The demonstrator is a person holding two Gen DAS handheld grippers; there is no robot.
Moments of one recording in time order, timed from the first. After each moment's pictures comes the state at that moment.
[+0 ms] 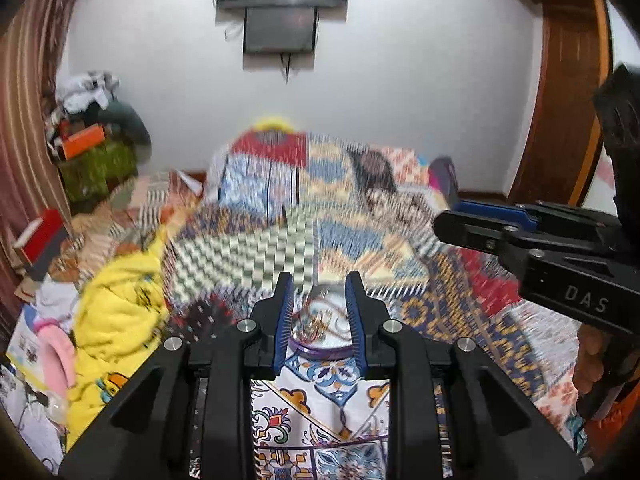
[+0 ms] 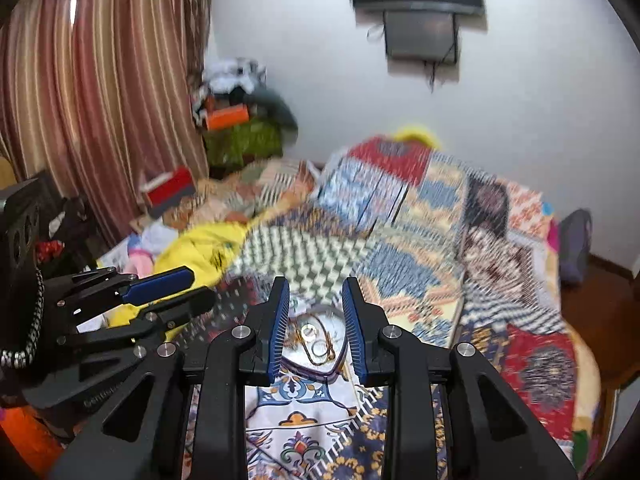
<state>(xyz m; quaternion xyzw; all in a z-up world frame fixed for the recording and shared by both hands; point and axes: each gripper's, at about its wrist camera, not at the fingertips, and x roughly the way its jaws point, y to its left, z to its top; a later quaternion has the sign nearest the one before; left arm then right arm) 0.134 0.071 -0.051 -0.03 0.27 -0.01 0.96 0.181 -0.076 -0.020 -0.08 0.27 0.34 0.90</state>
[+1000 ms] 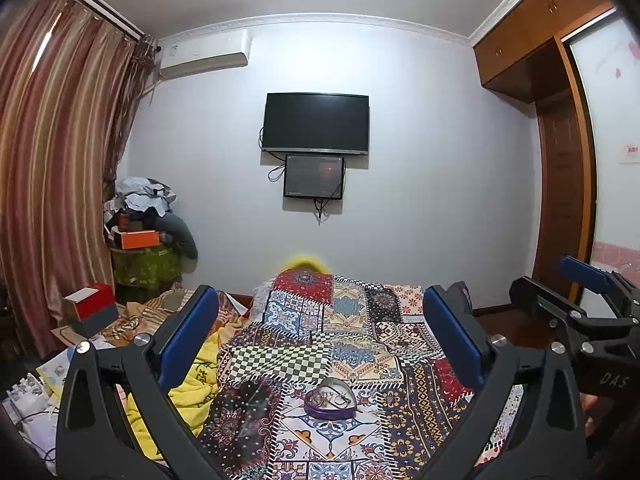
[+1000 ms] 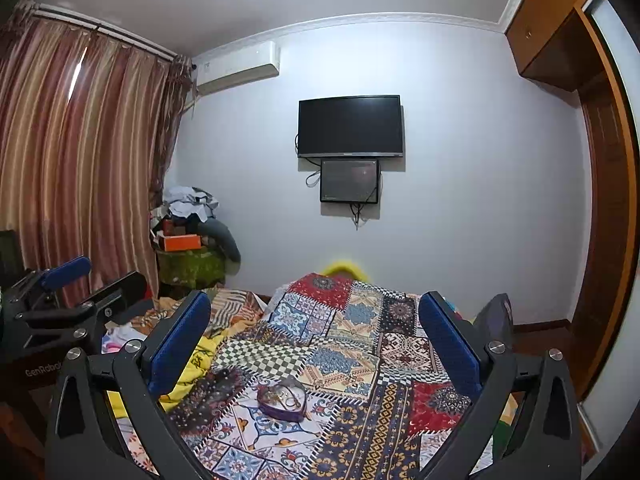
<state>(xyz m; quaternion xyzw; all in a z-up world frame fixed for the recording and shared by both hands) -0.040 0.045 0.056 -0.03 0.04 0.06 1.00 0.019 -0.120 0.058 -0.03 0.04 0.22 0.97</state>
